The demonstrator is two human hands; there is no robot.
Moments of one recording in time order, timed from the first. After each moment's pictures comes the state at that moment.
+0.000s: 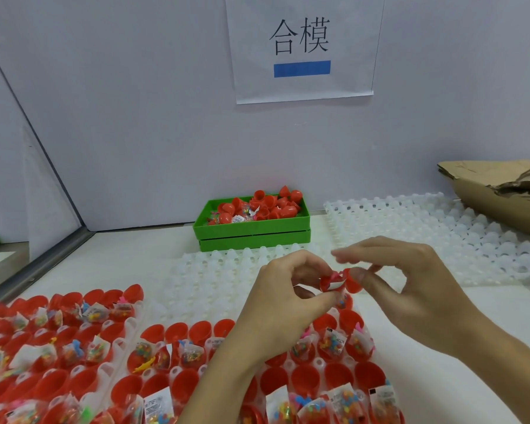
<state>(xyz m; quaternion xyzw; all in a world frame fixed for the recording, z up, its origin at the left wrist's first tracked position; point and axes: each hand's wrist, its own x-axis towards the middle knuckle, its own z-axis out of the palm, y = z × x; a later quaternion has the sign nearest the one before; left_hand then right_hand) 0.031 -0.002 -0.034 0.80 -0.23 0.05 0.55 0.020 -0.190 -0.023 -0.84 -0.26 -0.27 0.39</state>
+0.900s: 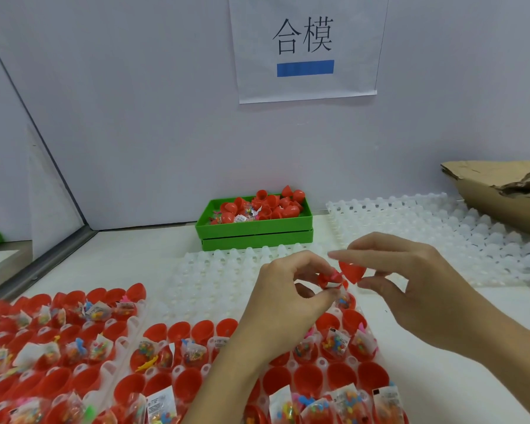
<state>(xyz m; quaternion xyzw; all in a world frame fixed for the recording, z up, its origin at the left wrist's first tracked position) 0.033 -0.002 -0.037 0.81 -0.24 0.10 0.53 0.022 -0.195 -0.018 -0.86 -0.32 -0.25 0.31</state>
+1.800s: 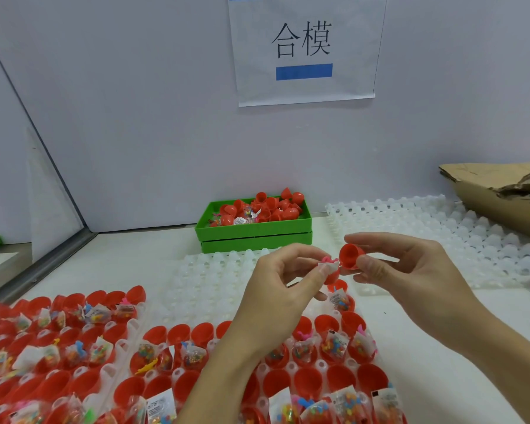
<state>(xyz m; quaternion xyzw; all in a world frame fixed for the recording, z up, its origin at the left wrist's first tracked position) 0.032 0.002 -0.030 0.73 -0.23 0.07 0.64 0.027 -0.191 -0.025 -0.70 -0.17 -0.13 0.68</state>
